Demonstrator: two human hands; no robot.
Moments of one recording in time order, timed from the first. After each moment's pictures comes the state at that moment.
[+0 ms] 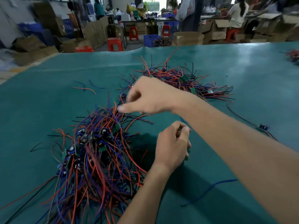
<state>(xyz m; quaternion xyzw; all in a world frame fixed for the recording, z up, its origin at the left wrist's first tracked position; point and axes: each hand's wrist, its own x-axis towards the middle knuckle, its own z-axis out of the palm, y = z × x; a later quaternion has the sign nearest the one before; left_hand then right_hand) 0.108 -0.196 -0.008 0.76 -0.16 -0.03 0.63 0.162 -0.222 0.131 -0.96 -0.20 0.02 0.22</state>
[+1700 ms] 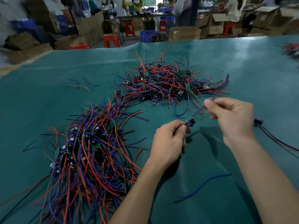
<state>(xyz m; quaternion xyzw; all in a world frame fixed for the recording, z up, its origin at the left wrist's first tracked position) 0.112 -0.196 -0.012 0.77 -0.19 -0.05 0.60 0.107 -0.367 0.023 -0.69 0.13 -0.33 0.63</state>
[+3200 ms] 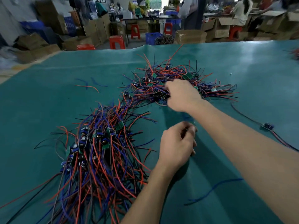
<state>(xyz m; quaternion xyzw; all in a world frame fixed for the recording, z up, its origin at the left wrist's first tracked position) 0.110 -0.199 -0.011 0.77 -0.18 -0.01 0.61 0.209 -0.284 0.072 -1.00 -0.02 -0.08 0.04</state>
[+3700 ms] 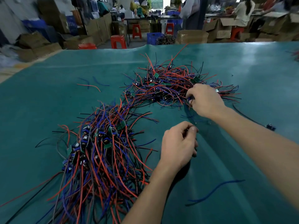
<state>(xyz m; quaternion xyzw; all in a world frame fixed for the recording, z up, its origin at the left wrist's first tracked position) 0.111 -0.200 -0.014 0.76 -0.17 -0.02 0.63 0.206 -0.352 0.043 -0.99 -0.02 -0.17 0.00</state>
